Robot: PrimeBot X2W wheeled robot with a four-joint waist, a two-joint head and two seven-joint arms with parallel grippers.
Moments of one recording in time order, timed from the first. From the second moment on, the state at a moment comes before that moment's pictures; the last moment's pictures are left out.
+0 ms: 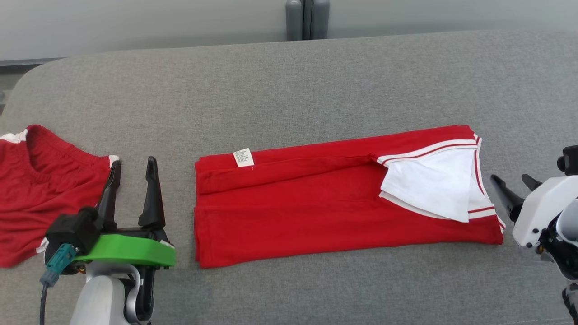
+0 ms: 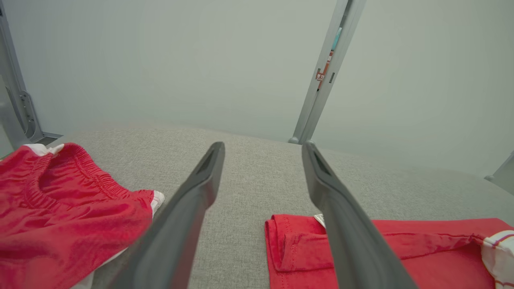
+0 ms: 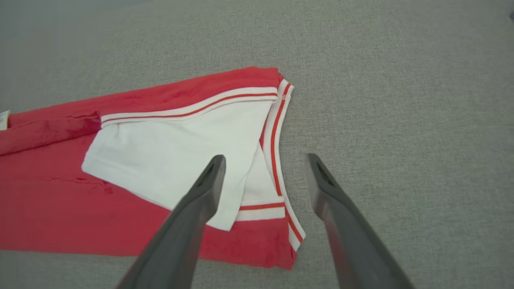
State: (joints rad) left arm -0.21 0.10 -0.05 0.25 -0.39 -0.12 -0.26; right arm -0.18 -0.36 -0.08 0.06 0.47 0.13 0.58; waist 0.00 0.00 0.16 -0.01
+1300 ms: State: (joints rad) left arm -0.23 0.12 -0.07 0.32 -0.37 -0.13 -0.26; right arm -0.46 -0.26 -0.42 0.46 0.11 0.13 0.53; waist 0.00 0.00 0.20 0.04
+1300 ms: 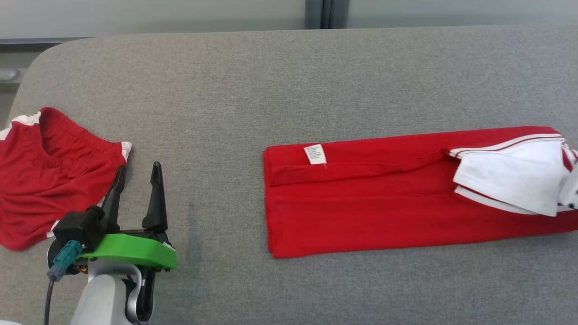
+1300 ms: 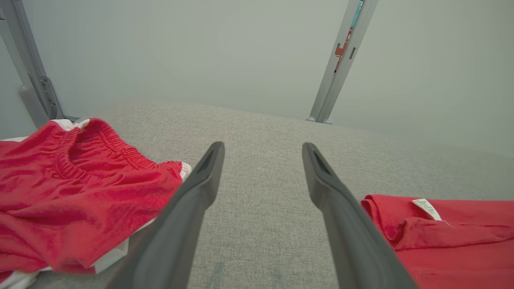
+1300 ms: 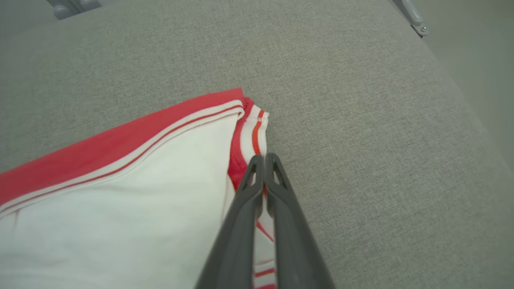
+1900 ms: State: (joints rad) left arm -0.23 0.12 -0.11 0.33 -0.38 -0.13 -0.26; right arm -0.33 -0.27 -0.20 0.16 0.13 0.13 0.59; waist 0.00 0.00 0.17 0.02
